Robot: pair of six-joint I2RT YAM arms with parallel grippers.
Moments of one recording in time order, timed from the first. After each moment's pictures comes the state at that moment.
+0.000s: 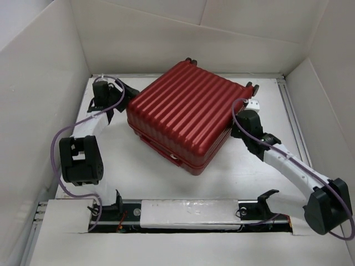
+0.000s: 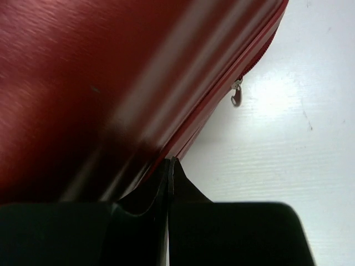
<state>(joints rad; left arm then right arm) 0.04 1.65 1.18 -0.05 0.36 -0.81 0.45 1.12 0.76 -0.21 0.33 0.44</state>
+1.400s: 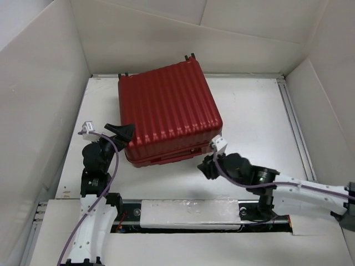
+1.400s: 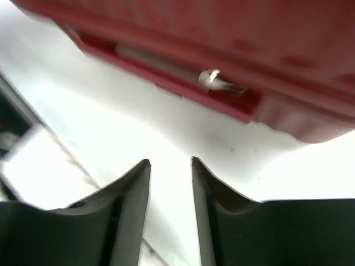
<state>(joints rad) 0.00 0.46 0.38 -0.05 0.17 -0.89 1.11 0.80 0.53 -0.09 0.25 0.36</state>
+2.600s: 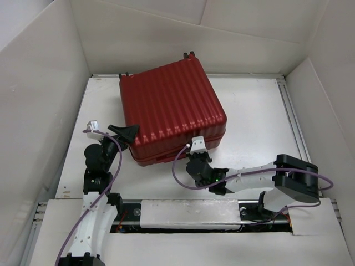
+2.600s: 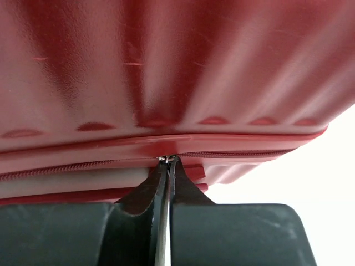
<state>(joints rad) 0.00 0.50 0.31 0.11 0.28 -0.90 1.27 1.52 0.64 0.52 1.16 0.11</state>
